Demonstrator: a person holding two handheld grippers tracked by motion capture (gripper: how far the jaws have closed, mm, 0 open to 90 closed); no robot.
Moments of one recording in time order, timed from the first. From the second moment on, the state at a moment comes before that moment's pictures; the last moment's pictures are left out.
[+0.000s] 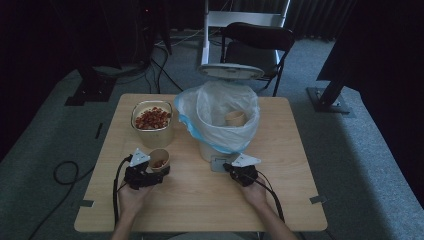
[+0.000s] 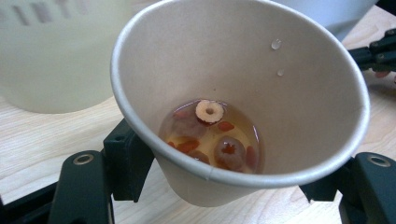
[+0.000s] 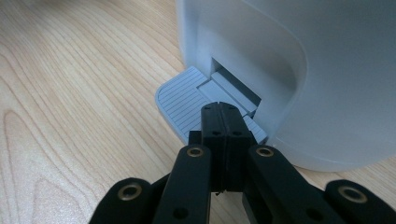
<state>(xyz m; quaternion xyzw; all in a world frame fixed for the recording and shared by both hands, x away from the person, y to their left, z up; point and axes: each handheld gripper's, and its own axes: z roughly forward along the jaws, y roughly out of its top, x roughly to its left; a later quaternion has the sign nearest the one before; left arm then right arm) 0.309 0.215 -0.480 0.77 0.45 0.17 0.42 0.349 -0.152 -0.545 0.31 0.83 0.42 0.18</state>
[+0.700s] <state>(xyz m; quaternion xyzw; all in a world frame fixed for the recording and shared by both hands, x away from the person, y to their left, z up) 0.321 0.243 -0.462 0.75 0.48 0.19 0.41 0.350 -0.152 -0.545 0.31 0.83 0.43 0.18</state>
